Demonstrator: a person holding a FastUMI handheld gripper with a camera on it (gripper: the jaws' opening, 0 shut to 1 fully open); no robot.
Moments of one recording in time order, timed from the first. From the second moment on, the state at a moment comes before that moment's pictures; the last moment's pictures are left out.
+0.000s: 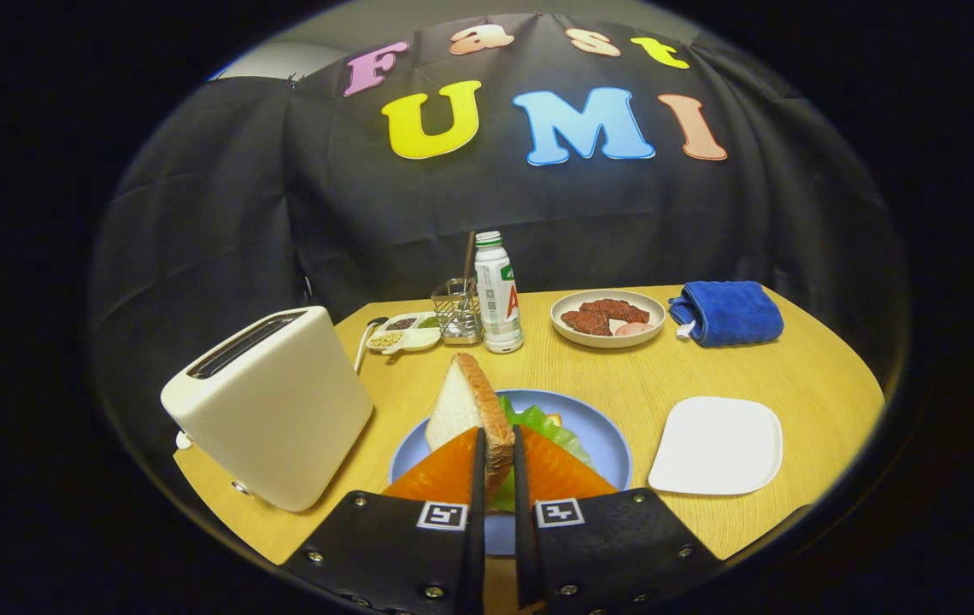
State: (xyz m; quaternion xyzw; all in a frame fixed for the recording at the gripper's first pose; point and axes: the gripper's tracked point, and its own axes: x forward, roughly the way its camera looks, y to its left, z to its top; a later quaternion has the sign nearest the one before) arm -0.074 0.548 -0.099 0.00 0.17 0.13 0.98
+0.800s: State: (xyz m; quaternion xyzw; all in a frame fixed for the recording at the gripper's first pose) arm -0.066 0.522 -0.117 0.00 0.18 0.12 0.98
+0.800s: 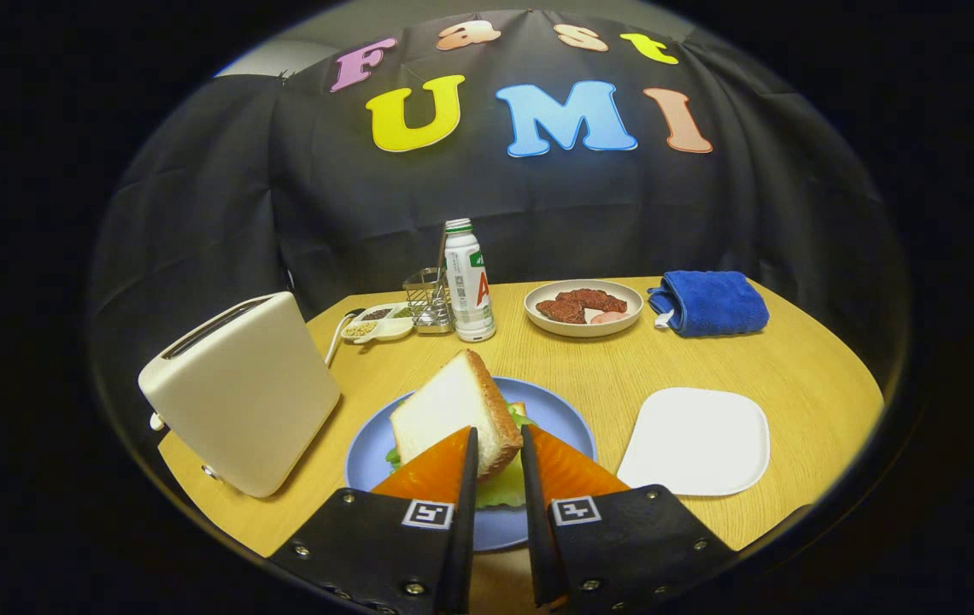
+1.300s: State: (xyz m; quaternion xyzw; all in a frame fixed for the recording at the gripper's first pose) arm -0.062 0.508 -0.119 0.00 0.17 0.10 0.98
